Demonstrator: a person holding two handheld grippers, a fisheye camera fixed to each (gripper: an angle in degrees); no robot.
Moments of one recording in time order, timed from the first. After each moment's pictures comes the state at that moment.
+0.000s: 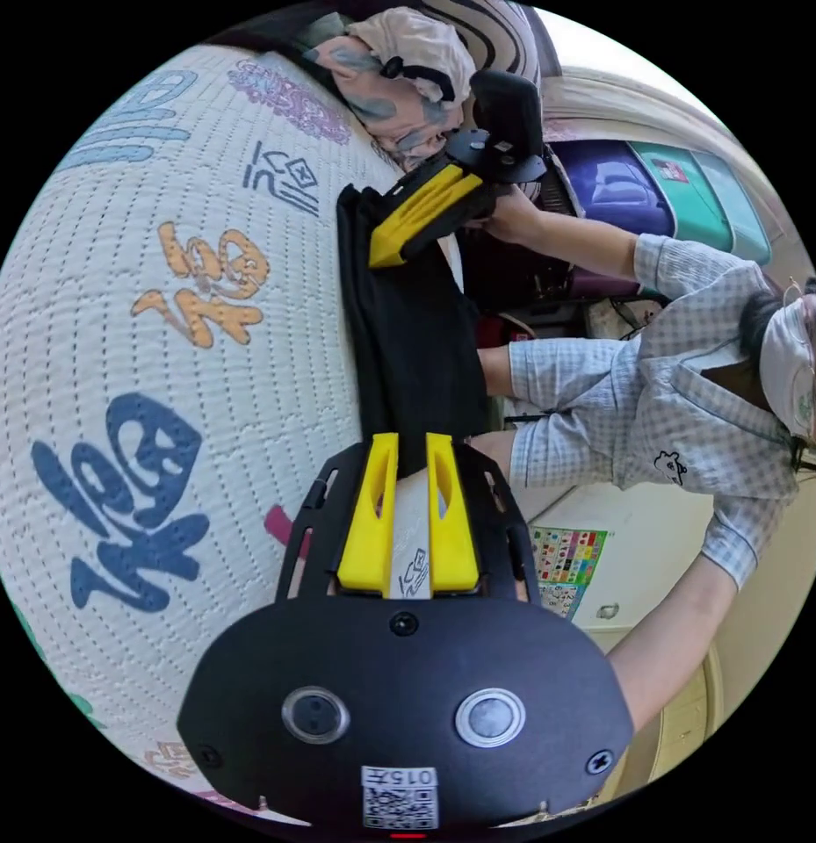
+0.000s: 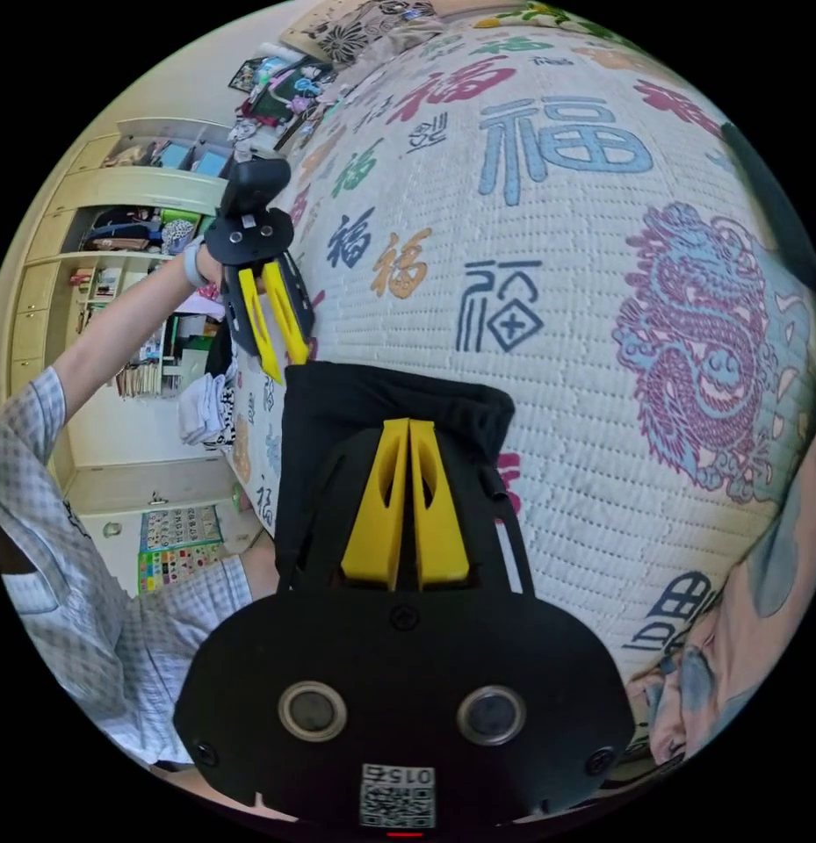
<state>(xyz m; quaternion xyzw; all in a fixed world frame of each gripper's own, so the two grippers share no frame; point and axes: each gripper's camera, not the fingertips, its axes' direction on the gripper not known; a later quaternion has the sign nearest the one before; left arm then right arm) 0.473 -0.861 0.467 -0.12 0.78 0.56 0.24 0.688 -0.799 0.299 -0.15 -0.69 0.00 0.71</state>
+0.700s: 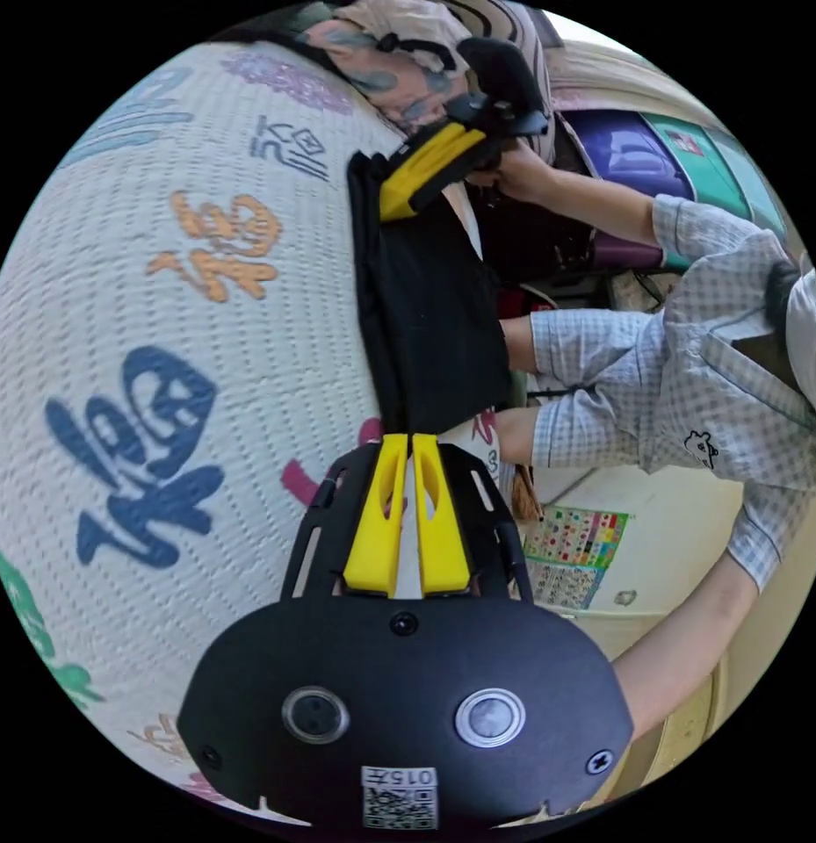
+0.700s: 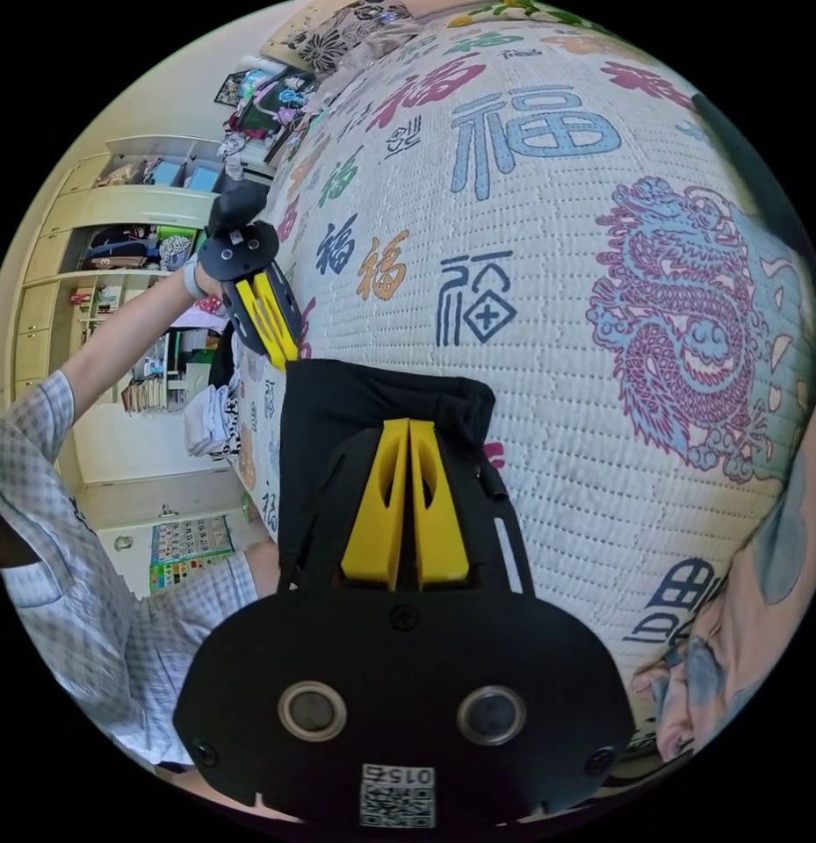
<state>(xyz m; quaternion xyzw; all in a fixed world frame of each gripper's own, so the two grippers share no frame) 0.491 -0.888 0.500 -0.11 0.75 0.59 0.27 0.716 -0.771 0.287 -0.16 -0.70 0.02 0.70</state>
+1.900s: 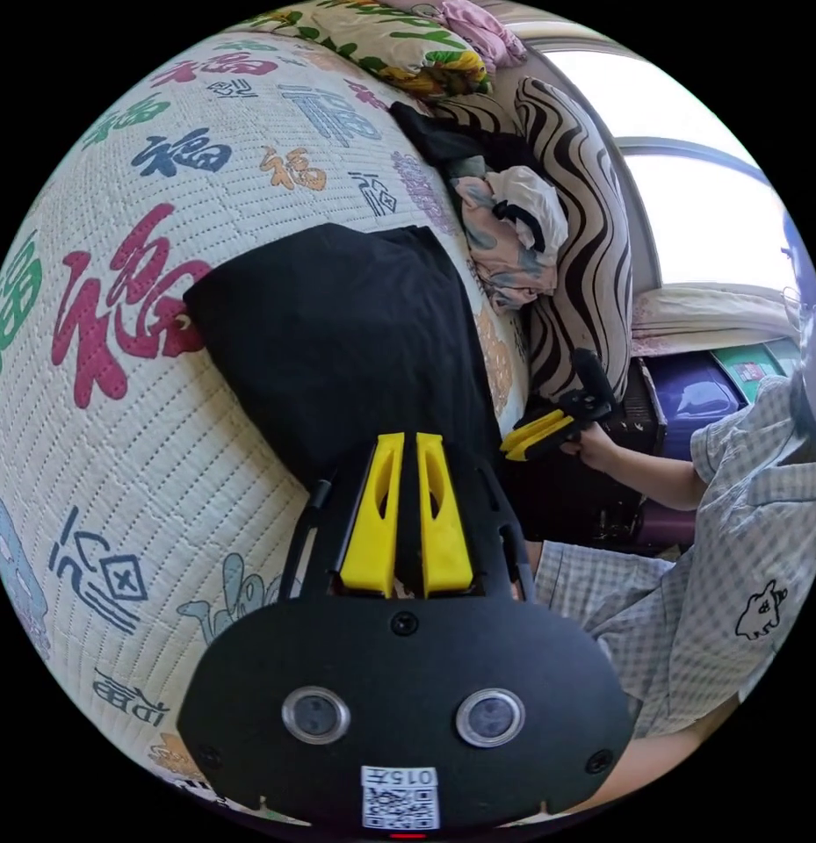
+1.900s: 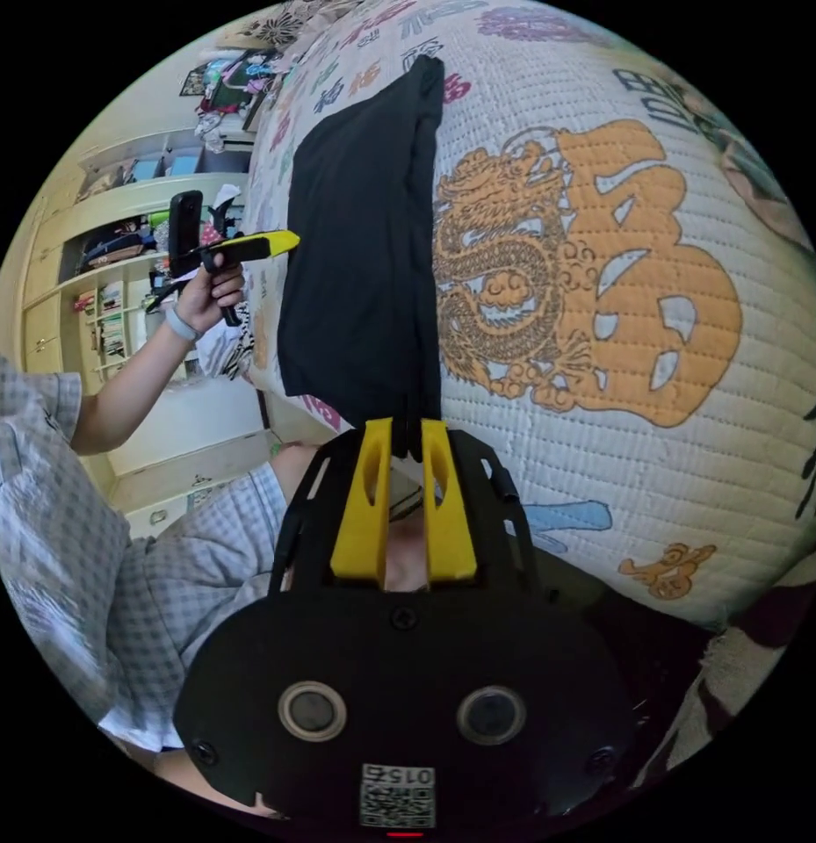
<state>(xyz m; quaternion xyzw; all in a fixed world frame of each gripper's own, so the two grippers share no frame) 0.369 -0.710 0.495 -0.17 0.84 0.13 0.50 0.739 -0.553 0.217 -0.25 -0.73 0.01 0.64</state>
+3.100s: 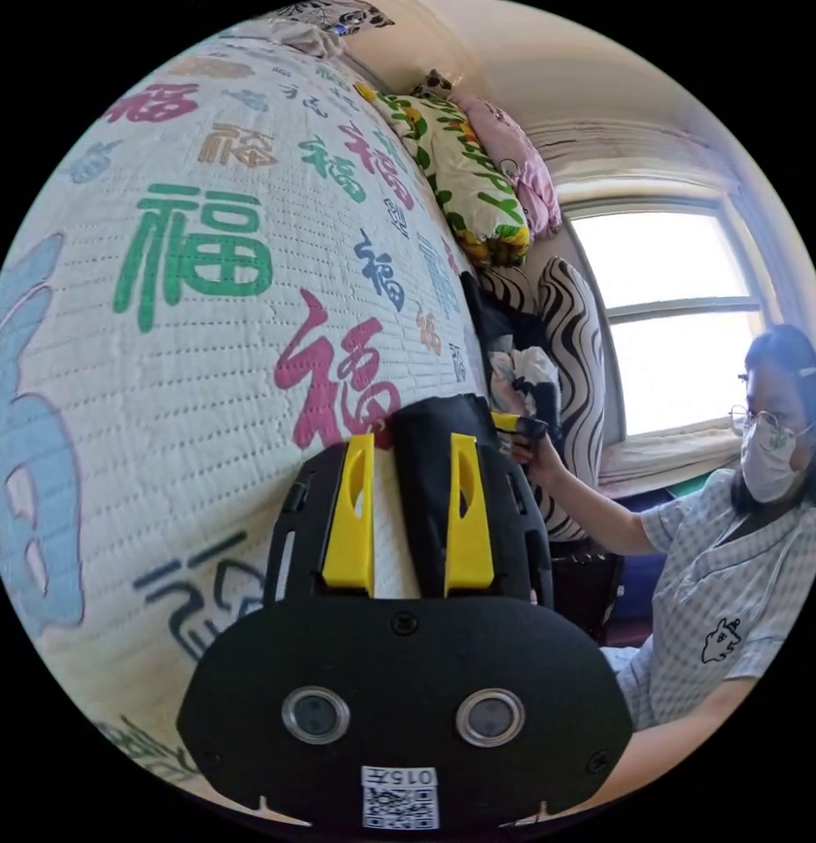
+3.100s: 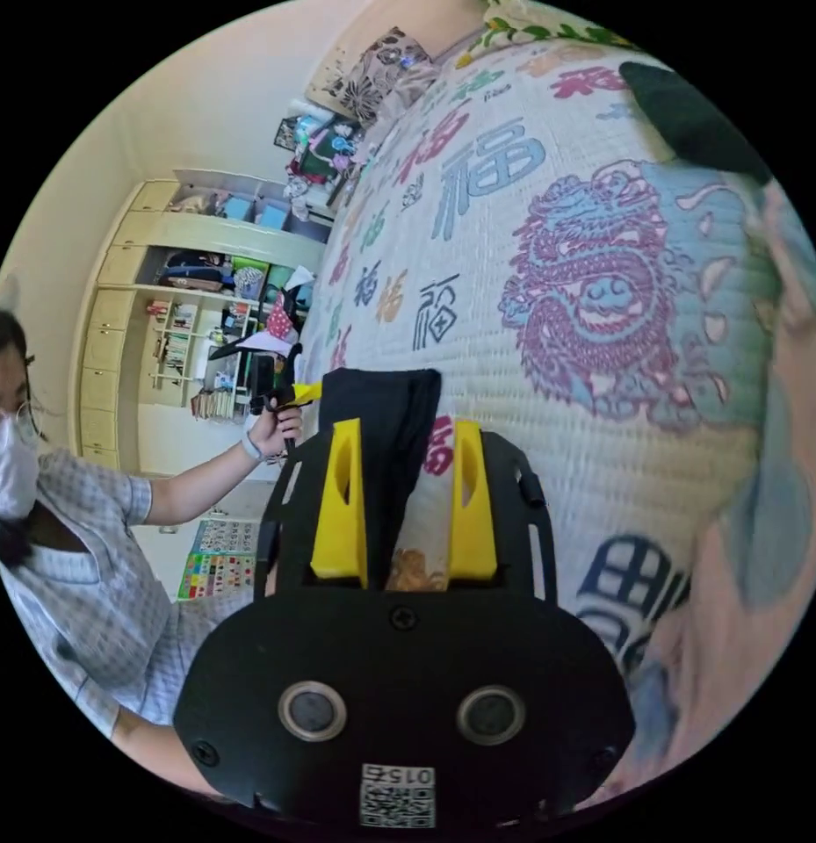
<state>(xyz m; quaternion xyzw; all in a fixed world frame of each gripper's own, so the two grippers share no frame) 0.282 -0.633 0.654 -0.14 0.86 -0.13 0.48 0.802 -0.711 0.323 -0.09 -0.78 0.05 0.62</state>
